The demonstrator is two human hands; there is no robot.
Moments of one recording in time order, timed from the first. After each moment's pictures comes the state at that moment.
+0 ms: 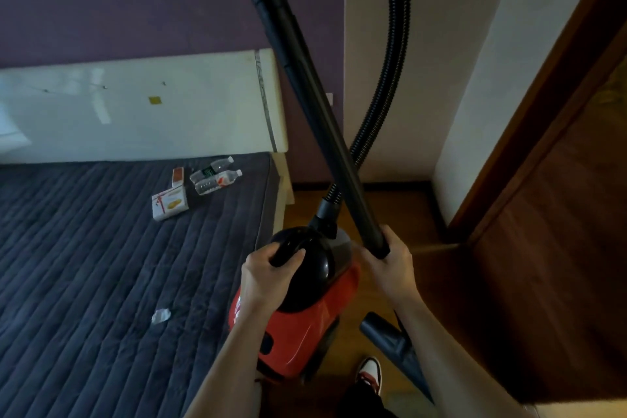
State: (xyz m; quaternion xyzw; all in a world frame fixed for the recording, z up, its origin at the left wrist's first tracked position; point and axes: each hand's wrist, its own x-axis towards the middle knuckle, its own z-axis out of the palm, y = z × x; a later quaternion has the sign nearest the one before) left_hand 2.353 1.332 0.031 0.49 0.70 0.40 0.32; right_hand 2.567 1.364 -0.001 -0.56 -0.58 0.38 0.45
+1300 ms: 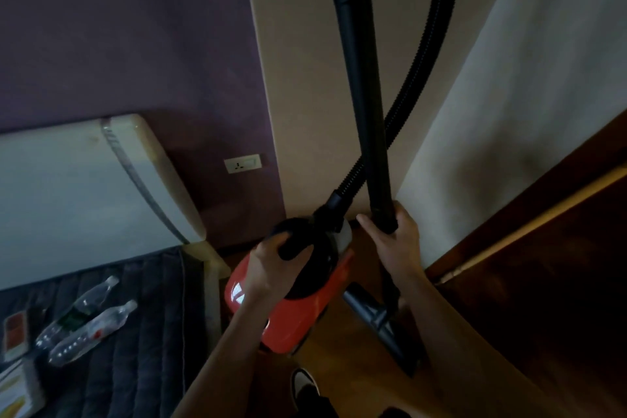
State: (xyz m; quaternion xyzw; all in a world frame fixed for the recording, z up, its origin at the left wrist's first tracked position) left_hand 2.428 1.925 -0.004 0.62 0.61 0.32 0.37; right_hand 2.647 1.907 -0.002 -0.68 -0.44 0.31 0.50
